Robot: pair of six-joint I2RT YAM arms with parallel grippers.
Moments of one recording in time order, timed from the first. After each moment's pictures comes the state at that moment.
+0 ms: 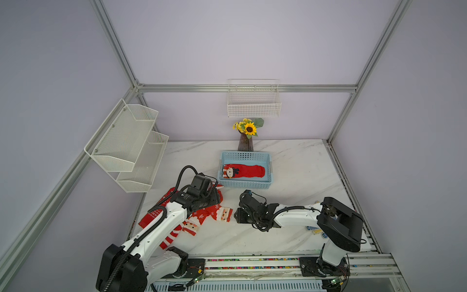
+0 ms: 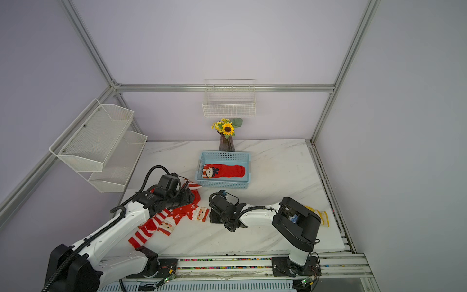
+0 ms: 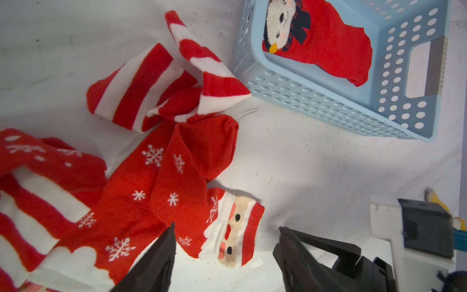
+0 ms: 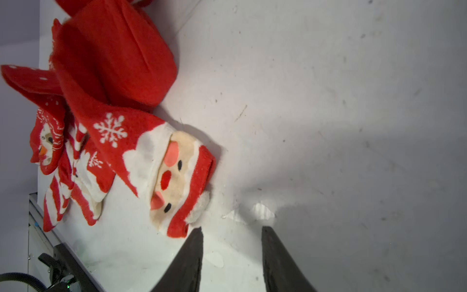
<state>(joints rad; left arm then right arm) -0.41 1.13 0.79 -0.62 0.00 -0.68 1.02 1.76 0.90 -0.04 0.06 0.99</state>
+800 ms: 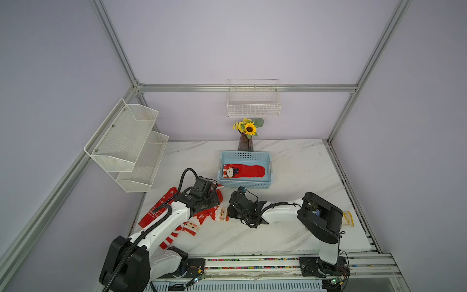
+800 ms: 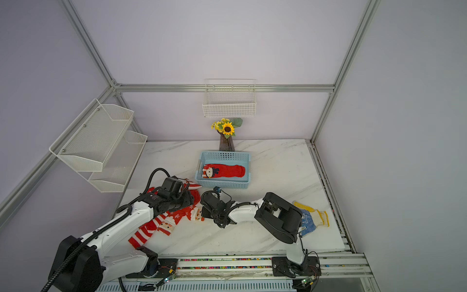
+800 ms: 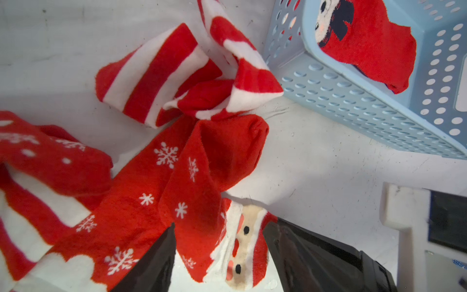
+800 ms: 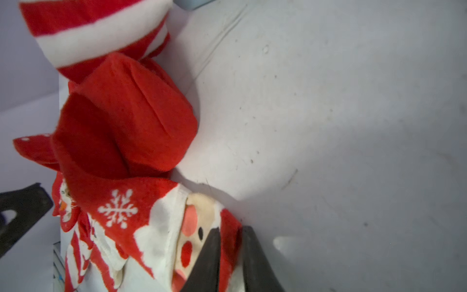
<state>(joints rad) -0.41 1.18 0.74 -0.56 -0.05 -0.73 1.04 1.94 1.06 0.04 0.12 1.12</state>
